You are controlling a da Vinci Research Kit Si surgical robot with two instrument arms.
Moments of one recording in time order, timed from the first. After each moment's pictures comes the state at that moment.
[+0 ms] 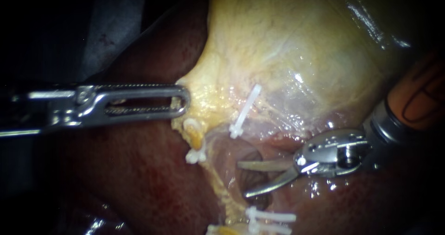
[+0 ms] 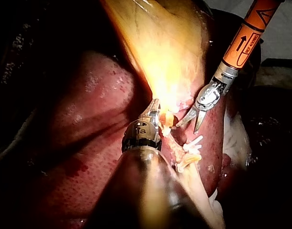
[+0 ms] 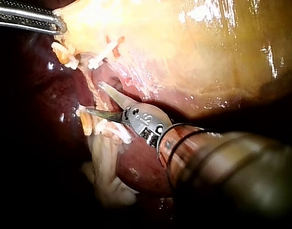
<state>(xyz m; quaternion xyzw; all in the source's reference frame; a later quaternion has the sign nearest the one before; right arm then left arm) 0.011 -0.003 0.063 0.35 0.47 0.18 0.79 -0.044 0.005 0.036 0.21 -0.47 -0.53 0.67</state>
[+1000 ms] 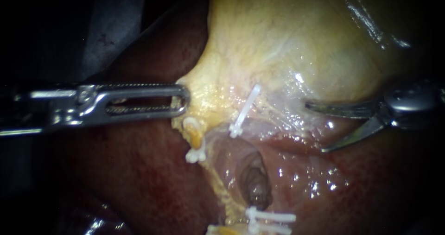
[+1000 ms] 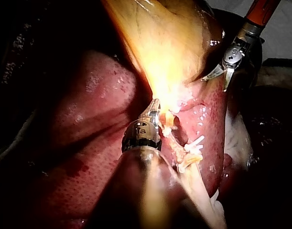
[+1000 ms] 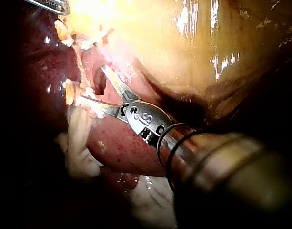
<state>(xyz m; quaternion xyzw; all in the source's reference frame) 0.003 0.007 0.054 0.24 0.53 0.19 0.79 -0.044 0.005 0.037 0.21 -0.47 -0.53 0.67</state>
